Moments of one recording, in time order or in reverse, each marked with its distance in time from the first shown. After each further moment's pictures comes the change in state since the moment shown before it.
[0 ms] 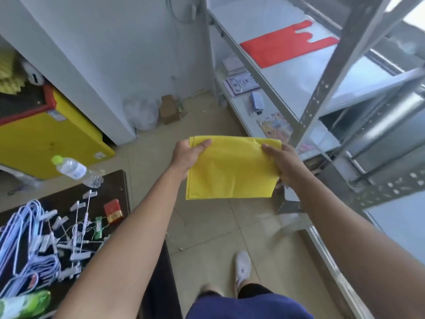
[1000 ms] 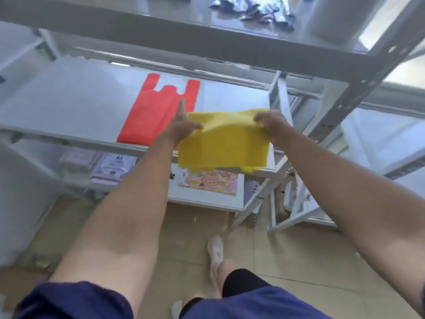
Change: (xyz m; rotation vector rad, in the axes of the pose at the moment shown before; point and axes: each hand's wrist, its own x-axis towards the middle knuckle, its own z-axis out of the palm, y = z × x) left_hand 0.508 0.264 0.246 0.423 -1.162 0.446; right_hand 0.289 -0.246 0.004 0.148 1.079 0.015
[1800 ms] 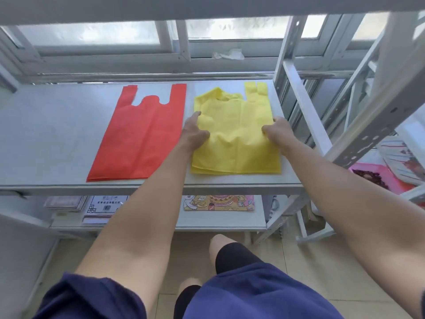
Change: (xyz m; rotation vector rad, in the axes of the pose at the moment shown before) left_hand 0.179 -0.094 0.071 0.253 -0.018 0.020; right_hand 0.167 0.109 0.020 -0.156 0.162 0.015
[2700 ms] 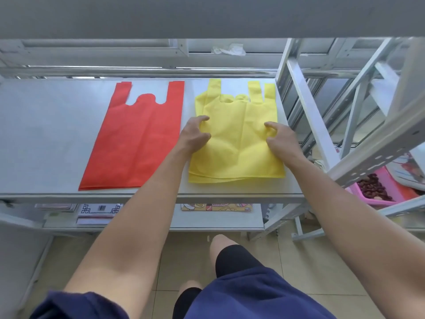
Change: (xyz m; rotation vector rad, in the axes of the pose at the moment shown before) left_hand 0.013 0.006 -0.004 0.100 -0.095 0.046; right_hand -0.011 0.004 -0.001 -0.204 0.018 -0.179
